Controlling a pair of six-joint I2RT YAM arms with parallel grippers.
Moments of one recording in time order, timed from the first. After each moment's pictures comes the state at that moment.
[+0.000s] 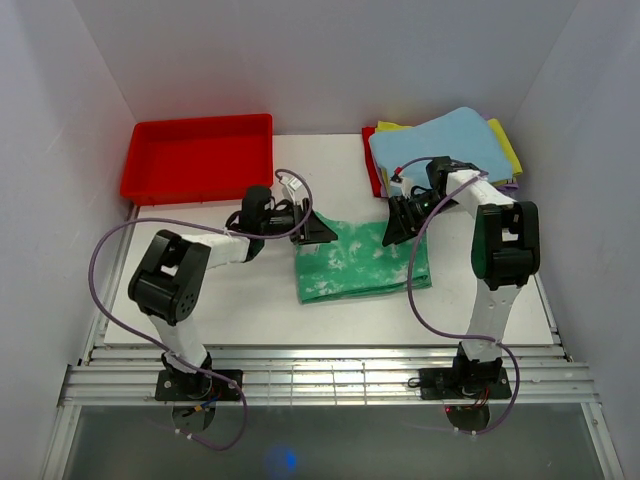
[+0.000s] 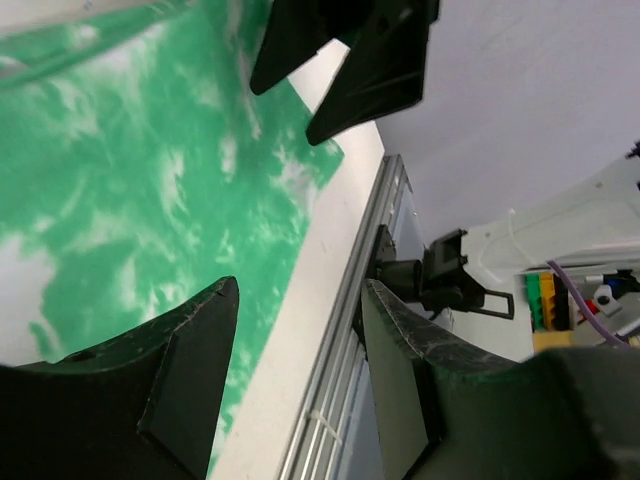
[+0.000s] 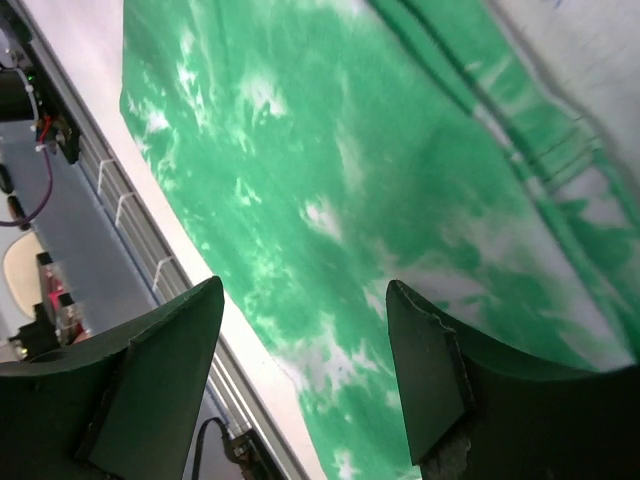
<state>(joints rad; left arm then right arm) -0.42 1.74 0.86 0.55 0.93 -0.81 0.13 2.01 1.50 -1.03 -0.86 -0.44</state>
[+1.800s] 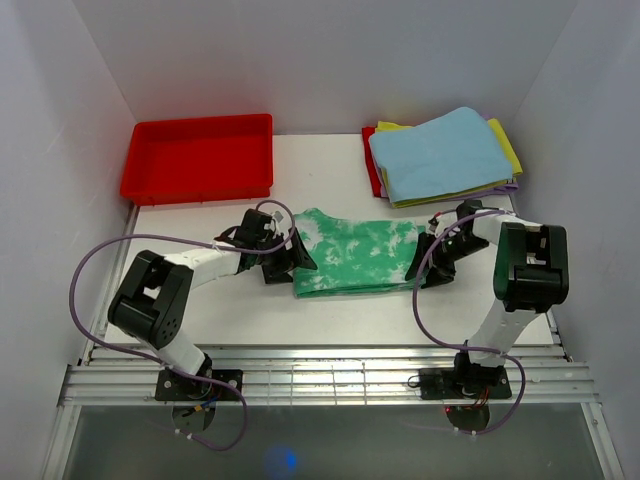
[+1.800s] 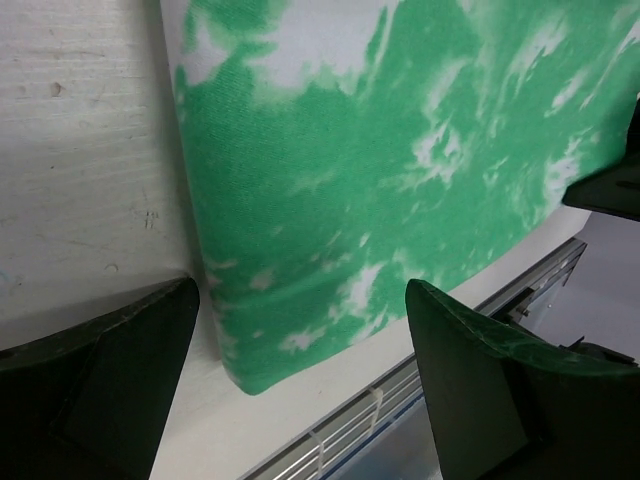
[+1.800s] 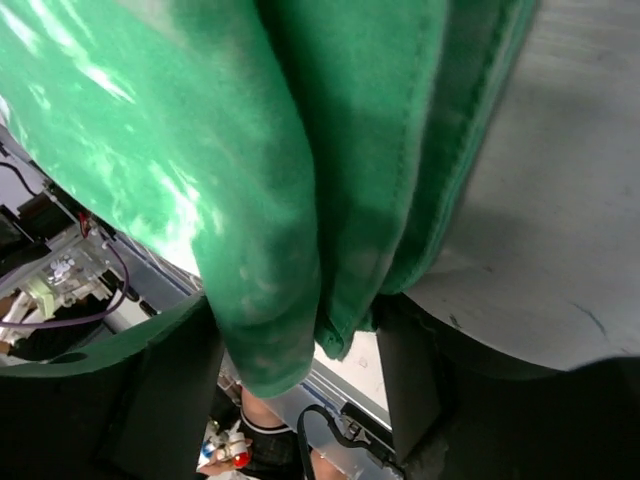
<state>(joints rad) -0.45 1.60 0.79 -0.12 0.40 -0.75 -0.05 1.79 1.02 -0.84 -0.67 -0.02</state>
